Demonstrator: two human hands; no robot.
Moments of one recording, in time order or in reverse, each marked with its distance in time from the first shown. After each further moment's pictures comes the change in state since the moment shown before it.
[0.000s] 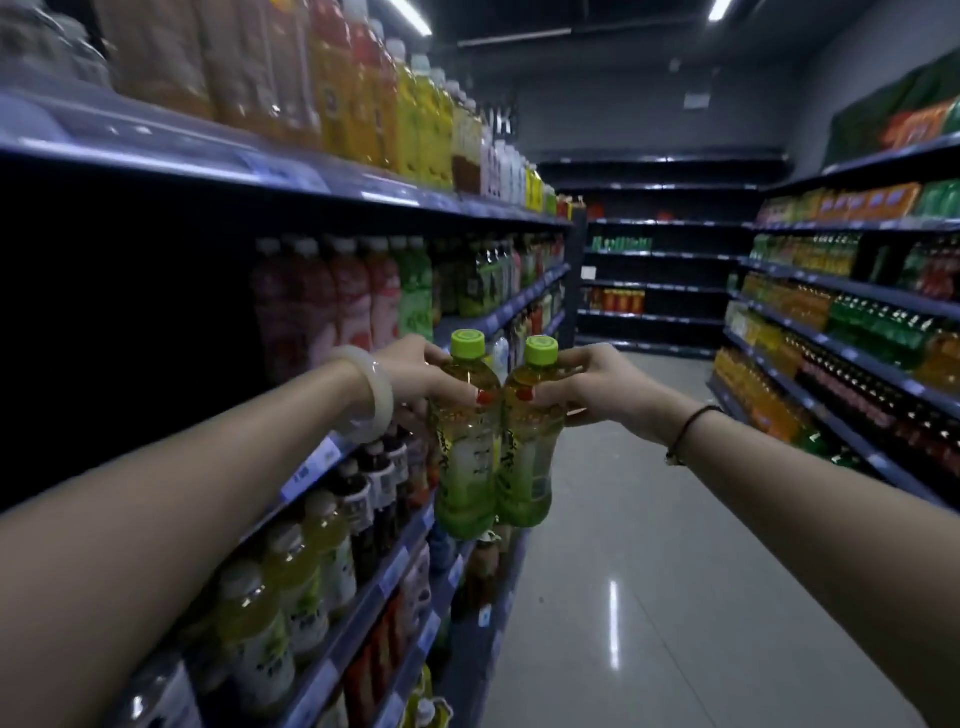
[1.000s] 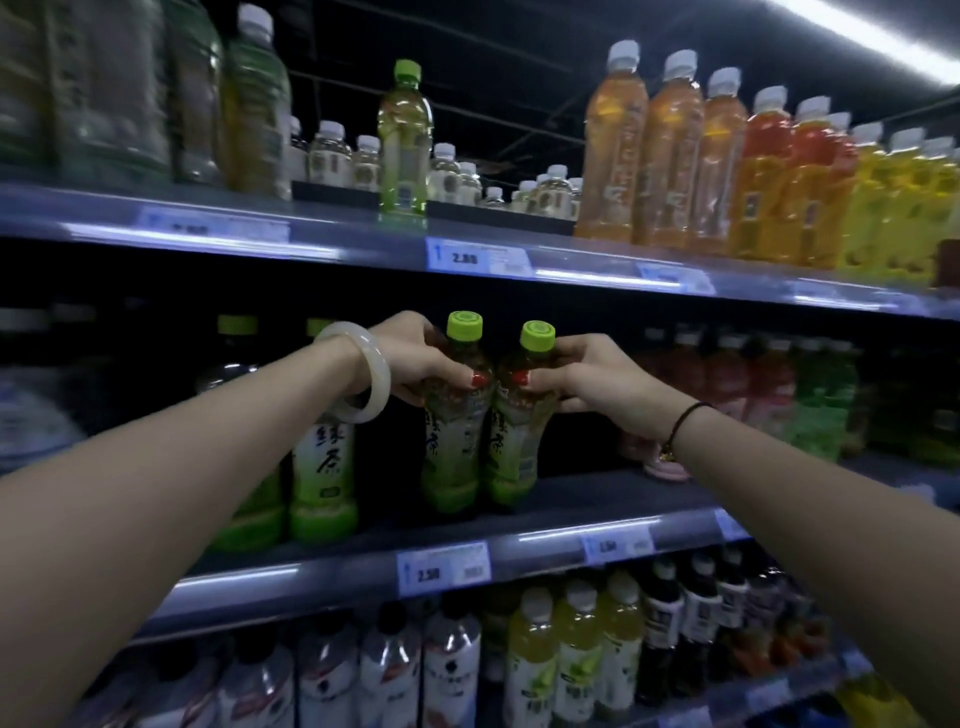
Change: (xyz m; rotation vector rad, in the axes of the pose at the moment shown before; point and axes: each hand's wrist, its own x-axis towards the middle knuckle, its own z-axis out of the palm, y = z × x) left_hand -0.194 -0.009 -0.127 0.111 0.928 -0.448; right_hand 0.079 -0.168 0.190 0.244 -0.710 -0.580
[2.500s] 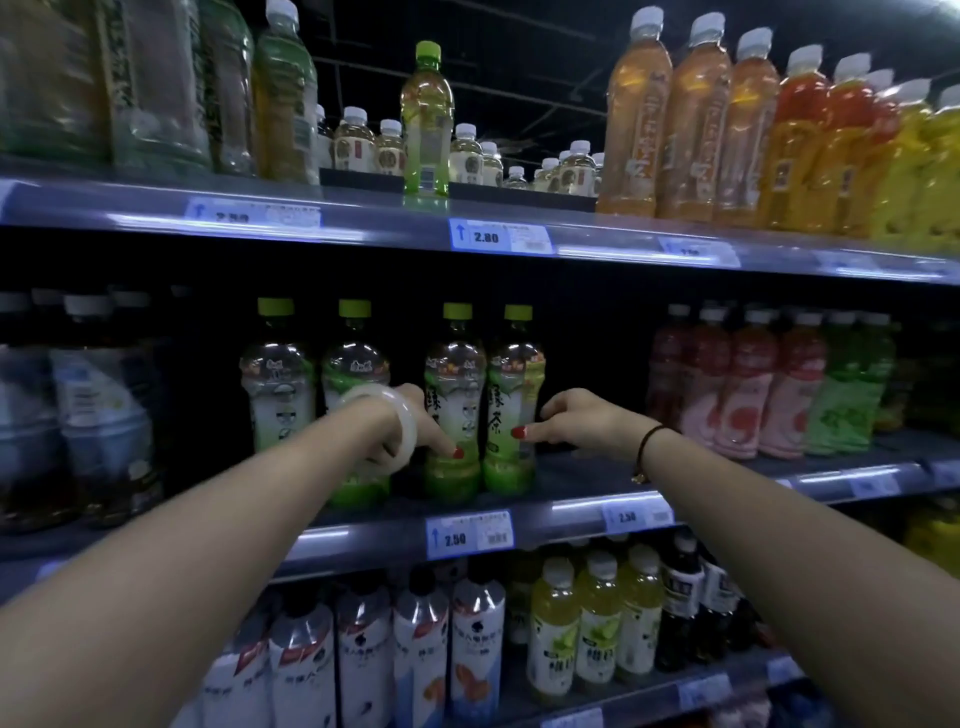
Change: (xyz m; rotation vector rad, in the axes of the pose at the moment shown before) left_hand -0.016 -0.058 0.031 0.358 -0.080 -0.393; right_hand -0.009 0.047 0.040 -0.264 -0.133 0.219
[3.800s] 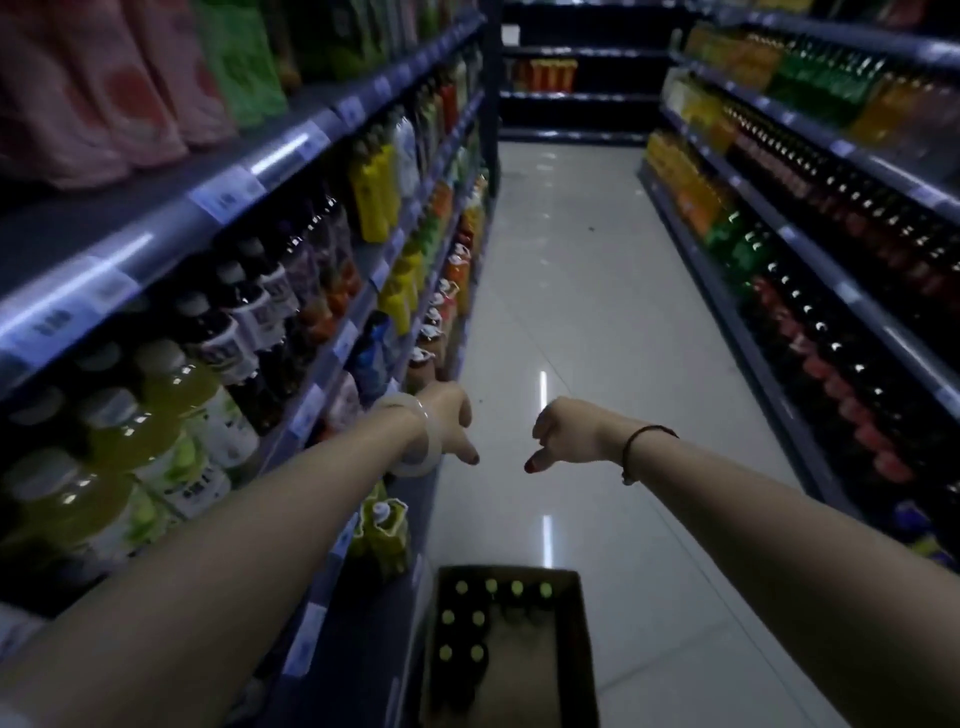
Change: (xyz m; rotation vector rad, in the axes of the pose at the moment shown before) left_hand -0.056 0.137 0.425 0.554 -0.850 1.172; right_hand -0.319 0.285 0.048 -0.125 0.197 1.123
